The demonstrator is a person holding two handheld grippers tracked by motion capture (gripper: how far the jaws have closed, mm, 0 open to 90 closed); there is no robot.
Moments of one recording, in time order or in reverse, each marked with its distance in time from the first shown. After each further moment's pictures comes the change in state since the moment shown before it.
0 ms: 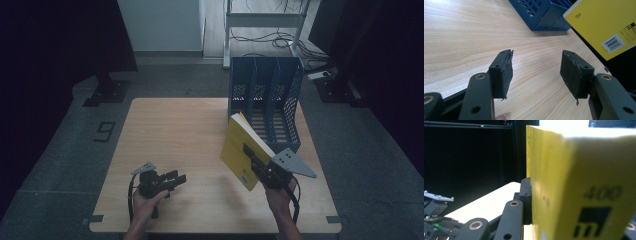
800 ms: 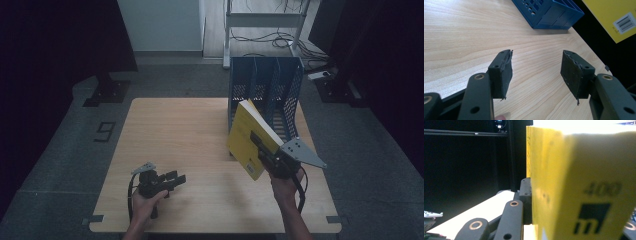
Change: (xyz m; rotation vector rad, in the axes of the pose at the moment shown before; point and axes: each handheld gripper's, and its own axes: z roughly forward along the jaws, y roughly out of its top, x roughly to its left) left arm 0.003 0.000 0.000 0.015 0.002 -0.008; right arm -0.014 0.028 0.002 -0.047 -0.043 -0.011
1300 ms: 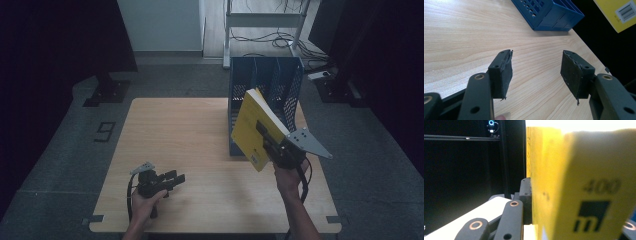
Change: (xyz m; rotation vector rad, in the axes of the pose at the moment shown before) left arm 0.000 0.000 -0.002 -0.012 0.003 -0.004; right arm -0.015 0.017 0.008 -0.025 -0.052 -0.004
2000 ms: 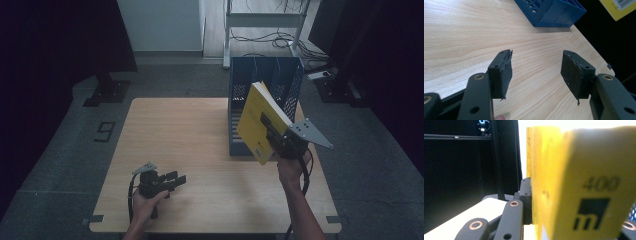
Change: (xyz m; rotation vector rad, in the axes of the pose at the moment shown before) left arm -0.002 0.000 0.003 0.027 0.008 0.011; right arm -0.017 0.003 0.015 0.011 -0.050 0.003
